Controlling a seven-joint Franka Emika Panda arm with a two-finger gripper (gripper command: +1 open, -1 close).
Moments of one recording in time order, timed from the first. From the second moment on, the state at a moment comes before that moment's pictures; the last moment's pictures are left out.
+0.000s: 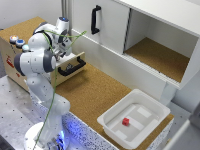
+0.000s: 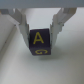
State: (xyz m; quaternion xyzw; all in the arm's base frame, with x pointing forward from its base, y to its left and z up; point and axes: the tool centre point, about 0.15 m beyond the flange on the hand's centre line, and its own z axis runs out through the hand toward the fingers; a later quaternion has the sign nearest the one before) arm 0.331 0.313 0.354 -0.98 -0.18 0.01 0.10
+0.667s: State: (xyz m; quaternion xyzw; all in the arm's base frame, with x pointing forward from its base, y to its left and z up) arm 0.316 0.323 0.355 -0.83 -0.56 -0.02 -0.02
